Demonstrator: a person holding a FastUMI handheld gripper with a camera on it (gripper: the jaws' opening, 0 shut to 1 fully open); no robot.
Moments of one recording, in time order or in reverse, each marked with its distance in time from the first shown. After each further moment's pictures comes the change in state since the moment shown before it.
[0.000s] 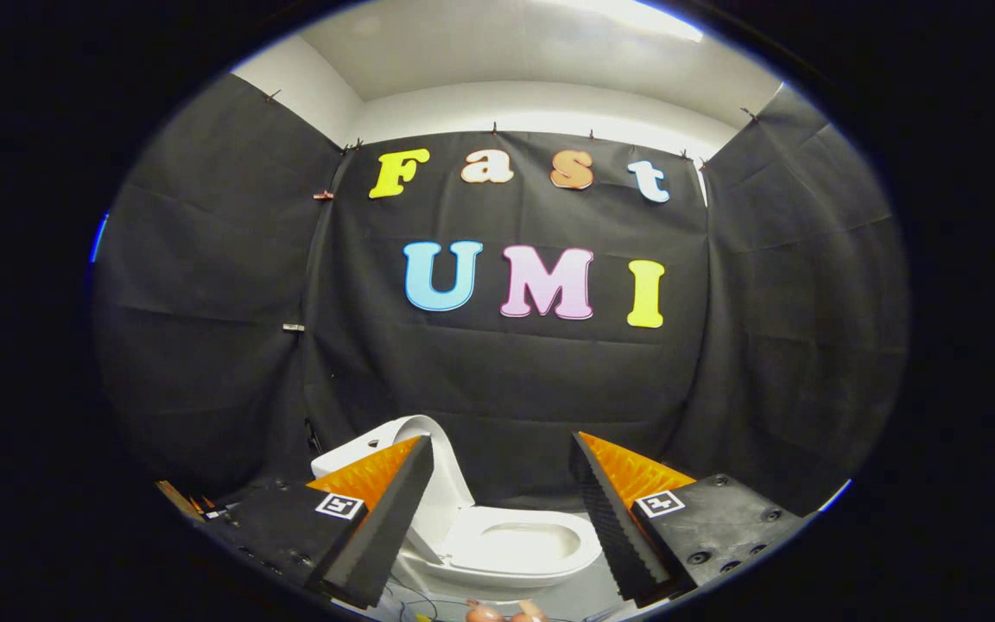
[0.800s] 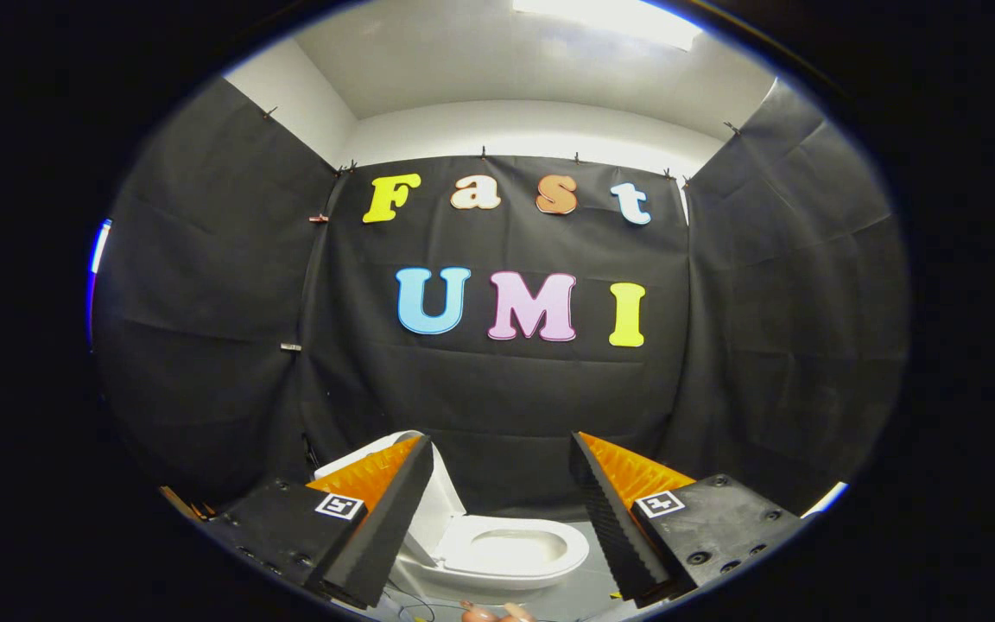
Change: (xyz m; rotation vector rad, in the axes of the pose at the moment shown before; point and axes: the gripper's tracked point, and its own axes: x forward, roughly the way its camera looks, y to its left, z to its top) arm -0.035 -0.009 0.018 0.018 -0.040 -0.017
